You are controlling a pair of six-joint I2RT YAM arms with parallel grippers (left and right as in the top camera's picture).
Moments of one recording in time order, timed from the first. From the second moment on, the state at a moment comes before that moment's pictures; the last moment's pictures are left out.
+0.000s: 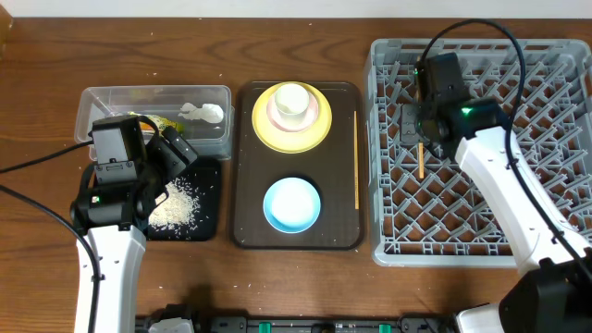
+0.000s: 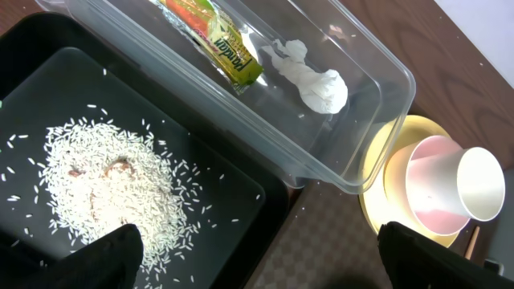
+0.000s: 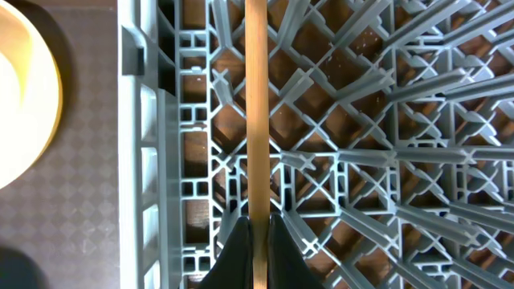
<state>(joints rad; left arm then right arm) 0.12 1.12 0.98 -0.76 0.02 -0.59 0.26 1.61 1.34 -0.83 0.18 0.25</state>
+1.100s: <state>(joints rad) 0.12 1.12 0.98 -0.76 0.02 -0.59 0.26 1.61 1.14 -0.59 0.18 0.23</state>
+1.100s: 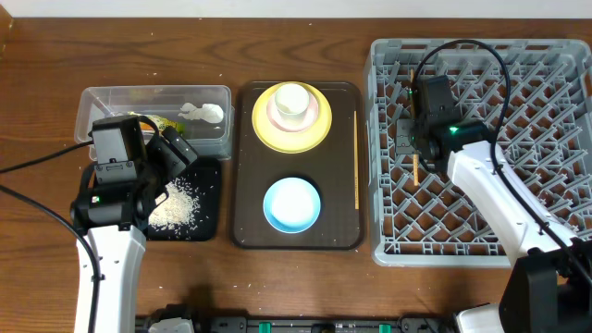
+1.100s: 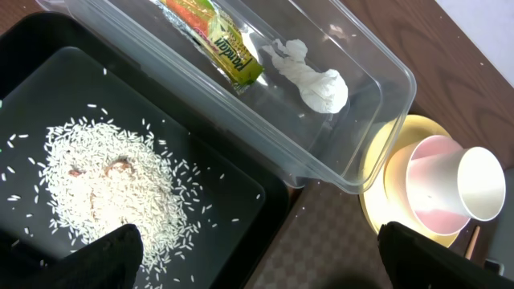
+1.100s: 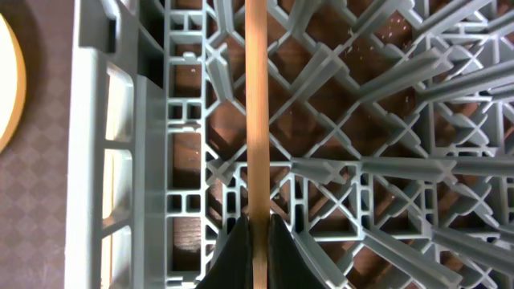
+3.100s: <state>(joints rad) 0.12 1.12 0.98 -0.76 0.02 -0.59 0.49 1.56 1.26 -0.65 0.02 0.28</state>
